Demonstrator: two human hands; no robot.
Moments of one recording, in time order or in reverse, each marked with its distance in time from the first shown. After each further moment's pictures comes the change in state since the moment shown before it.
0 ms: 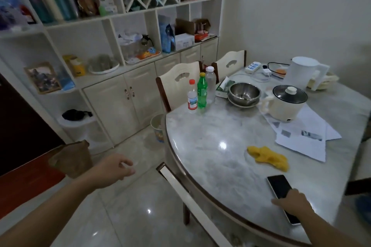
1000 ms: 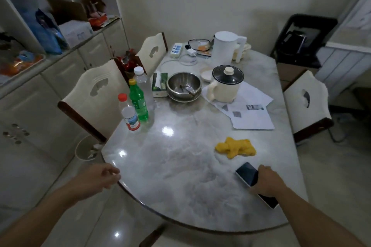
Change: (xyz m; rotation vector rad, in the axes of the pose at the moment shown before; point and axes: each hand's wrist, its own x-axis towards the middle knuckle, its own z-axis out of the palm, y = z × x) left_hand 0.322 0.068 -0.022 0.116 -0.356 0.330; right_hand 0.052 -0.061 0.016 -0.097 0.080 0.138
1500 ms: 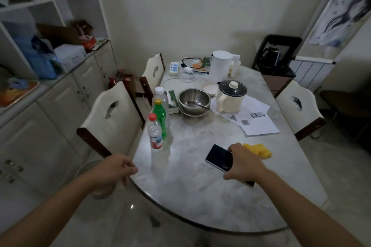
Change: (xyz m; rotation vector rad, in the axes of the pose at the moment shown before) left_hand 0.049 -0.036 -0.142 0.114 -0.114 0.354; right_hand -0.100 -0.249 -0.048 -0.051 0.329 -0.262
